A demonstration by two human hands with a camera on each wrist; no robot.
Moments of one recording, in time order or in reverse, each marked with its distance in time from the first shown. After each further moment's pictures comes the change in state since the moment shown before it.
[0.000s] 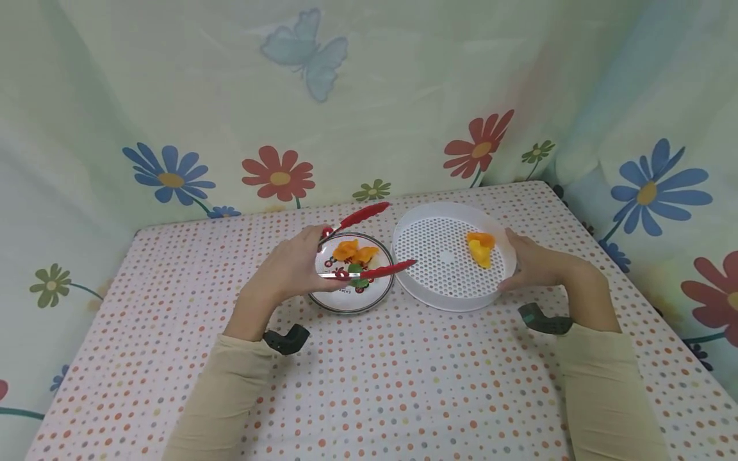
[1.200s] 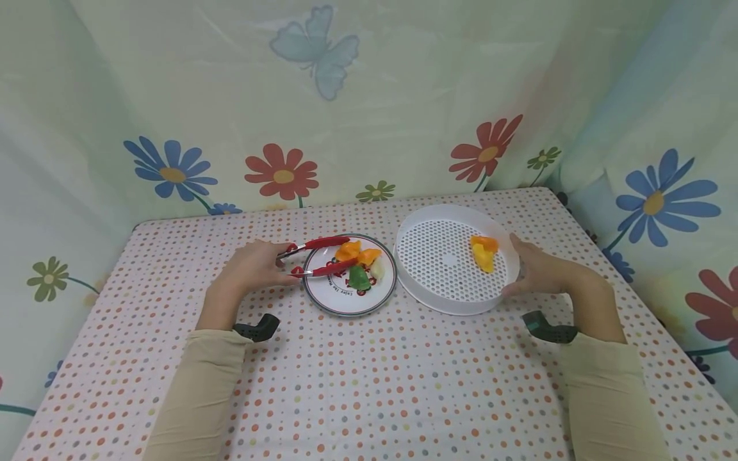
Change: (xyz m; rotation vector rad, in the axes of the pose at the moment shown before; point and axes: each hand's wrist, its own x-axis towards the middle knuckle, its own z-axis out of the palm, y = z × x) left_hand -0.003 -0.076 0.002 0.056 -0.151 -0.208; right_hand 0.003 0.000 -0.003 -0.015 -0.009 -0.008
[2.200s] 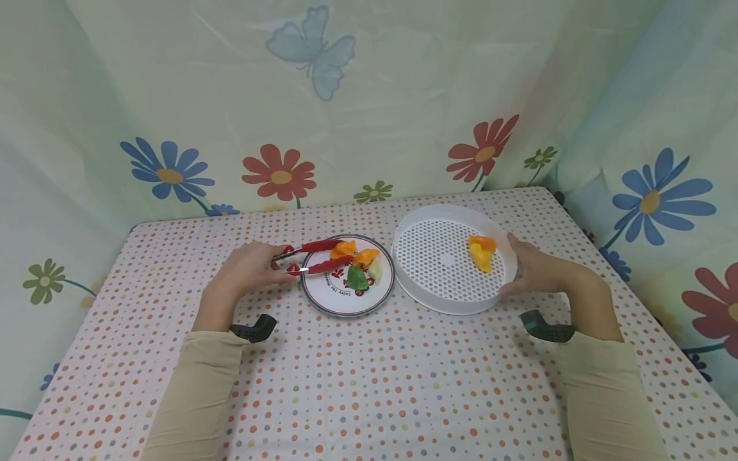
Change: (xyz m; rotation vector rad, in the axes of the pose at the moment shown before) left_hand -0.001 -0.003 -0.002 0.002 0.002 0.019; right_hand -0.001 0.001 0.001 -0.002 -0.001 0.020
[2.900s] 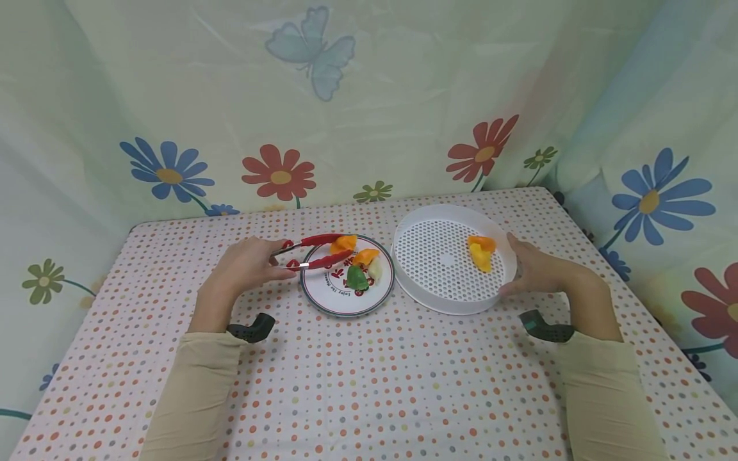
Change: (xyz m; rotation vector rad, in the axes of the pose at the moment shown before) left_hand -0.006 0.009 -0.012 0.048 0.030 -0.005; right_hand -0.002 -0.001 0.000 0.004 0.003 0.005
